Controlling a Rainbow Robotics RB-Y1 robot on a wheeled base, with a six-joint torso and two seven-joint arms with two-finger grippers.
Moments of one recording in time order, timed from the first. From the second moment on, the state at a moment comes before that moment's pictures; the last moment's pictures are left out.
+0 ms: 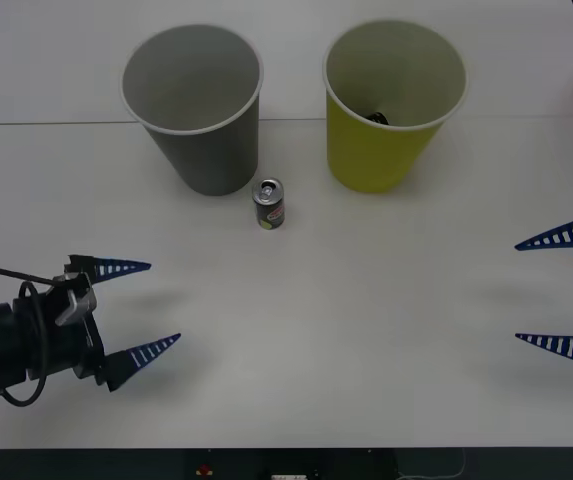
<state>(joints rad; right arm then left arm) 0.26 -1.13 -0.26 -2.01 1.31 -1.13 -0.09 0.23 1.03 -0.24 -1.96 -1.09 -0.54 -0.05</state>
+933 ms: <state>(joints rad) 0.26 -1.13 -0.26 -2.01 1.31 -1.13 -0.09 0.02 0.81 -0.49 -1.76 -0.88 -0.30 -0.01</state>
